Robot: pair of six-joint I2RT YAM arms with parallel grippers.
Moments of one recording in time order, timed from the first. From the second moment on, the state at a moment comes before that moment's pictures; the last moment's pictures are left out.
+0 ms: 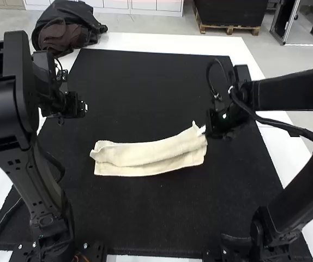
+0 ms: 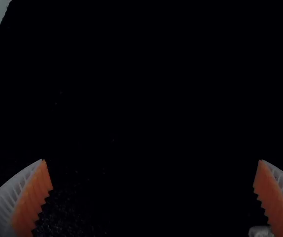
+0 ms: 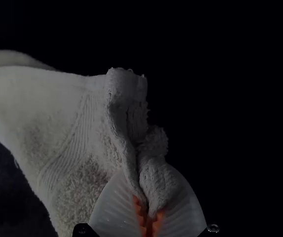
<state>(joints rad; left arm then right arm) 0.36 1.46 0.77 -0.12 0.23 0.15 0.20 1.42 0.79 -0.42 -0.48 0.02</state>
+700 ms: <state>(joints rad) 0.36 1.46 0.77 -0.11 0.14 0.12 0.52 1.43 0.90 -0.42 -0.51 0.13</state>
